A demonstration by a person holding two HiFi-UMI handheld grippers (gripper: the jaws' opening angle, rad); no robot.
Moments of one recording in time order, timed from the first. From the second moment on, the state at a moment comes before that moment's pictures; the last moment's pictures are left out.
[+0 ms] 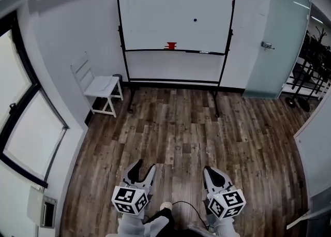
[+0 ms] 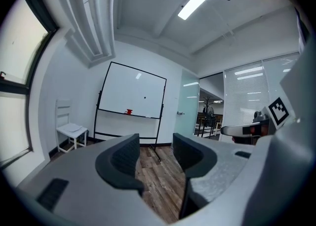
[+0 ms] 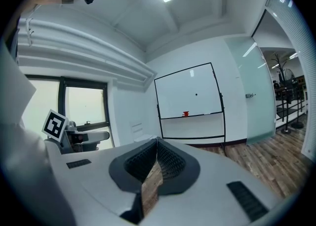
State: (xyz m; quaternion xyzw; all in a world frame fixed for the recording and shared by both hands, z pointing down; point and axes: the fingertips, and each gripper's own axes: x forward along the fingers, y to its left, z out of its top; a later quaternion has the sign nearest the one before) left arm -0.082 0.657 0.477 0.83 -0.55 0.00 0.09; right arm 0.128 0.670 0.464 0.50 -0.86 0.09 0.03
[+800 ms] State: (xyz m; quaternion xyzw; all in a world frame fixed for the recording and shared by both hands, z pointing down) left arm -0.105 0.516 0.478 0.84 -0.53 0.00 0.09; right arm 0.112 0.533 0.468 0.52 -0.85 0.09 0.03
